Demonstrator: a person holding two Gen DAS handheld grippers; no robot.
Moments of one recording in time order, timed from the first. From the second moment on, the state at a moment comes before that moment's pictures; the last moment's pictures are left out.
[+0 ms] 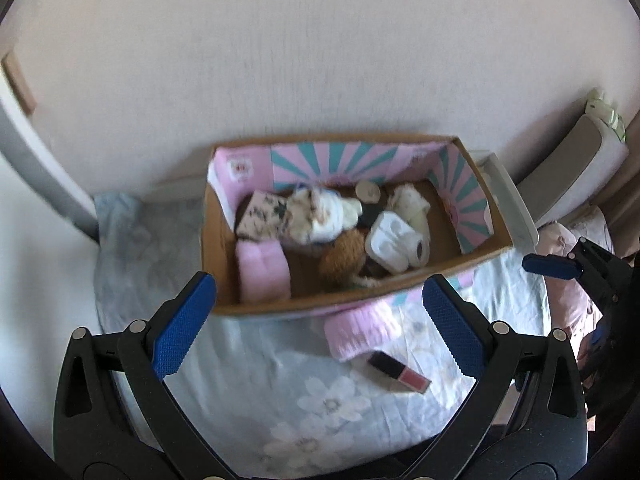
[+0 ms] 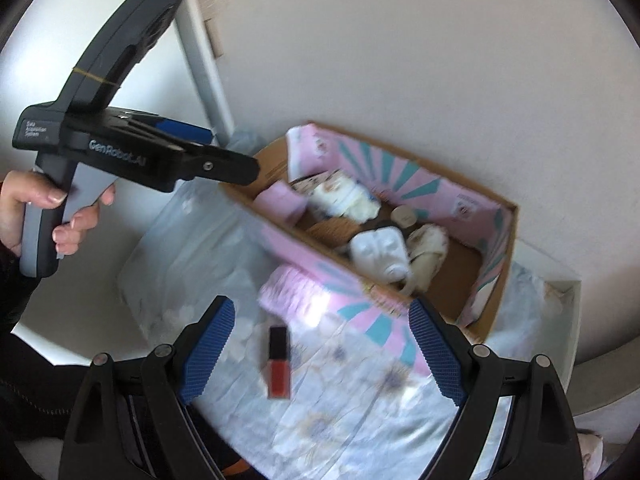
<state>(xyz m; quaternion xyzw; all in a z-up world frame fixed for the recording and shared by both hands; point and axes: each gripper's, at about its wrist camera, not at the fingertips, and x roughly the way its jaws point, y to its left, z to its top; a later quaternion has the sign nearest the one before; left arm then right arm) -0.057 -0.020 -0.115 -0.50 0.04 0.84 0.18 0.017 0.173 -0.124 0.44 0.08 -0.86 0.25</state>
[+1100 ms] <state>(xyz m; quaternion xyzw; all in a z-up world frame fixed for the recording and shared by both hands) -0.021 0.020 -0.269 -0.55 -0.05 0.81 0.18 0.059 0.118 -0.270 0.41 0.16 -0.86 0.26</state>
